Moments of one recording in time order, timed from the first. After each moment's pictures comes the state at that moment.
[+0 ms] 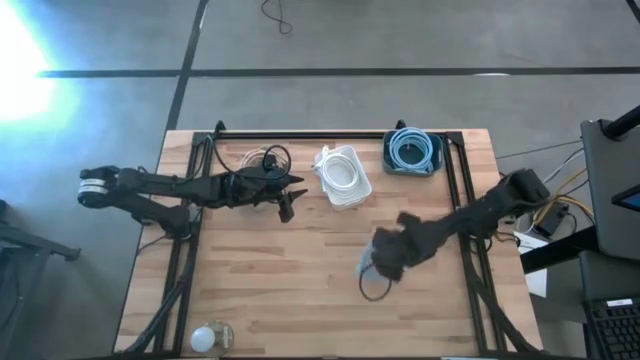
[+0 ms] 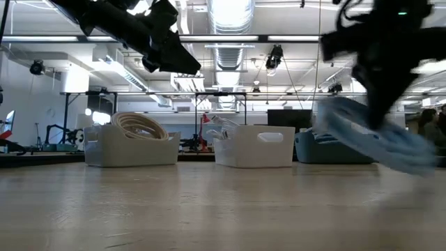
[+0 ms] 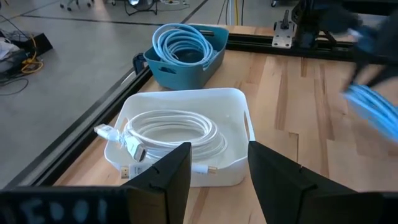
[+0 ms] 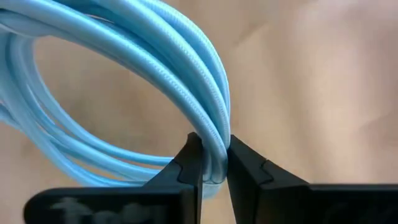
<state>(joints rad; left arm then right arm) 0.10 1.19 0.72 0.13 -0.26 -0.03 0.40 1.61 1.07 -1.00 0.27 0.81</state>
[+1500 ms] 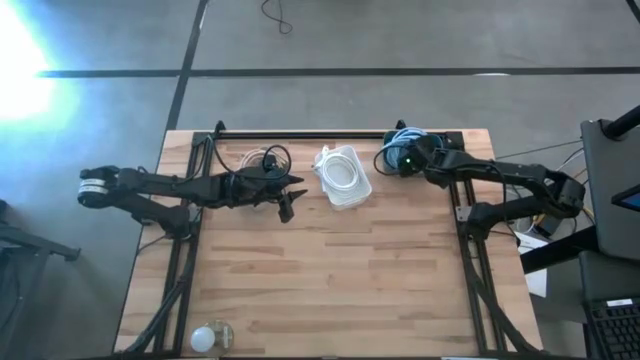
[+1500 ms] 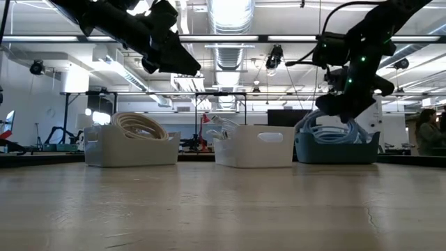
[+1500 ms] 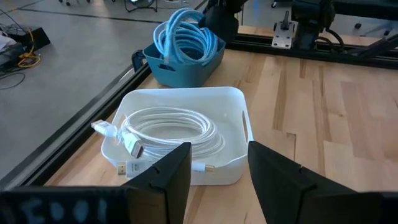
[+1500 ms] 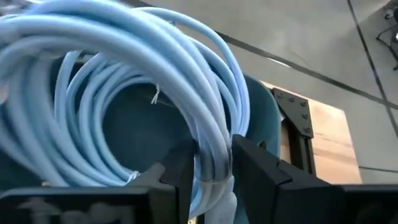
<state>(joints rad) 0.10 1.19 0.72 0.13 -0.26 -0.06 -0.54 1.22 0.68 -0.60 0.79 0.58</state>
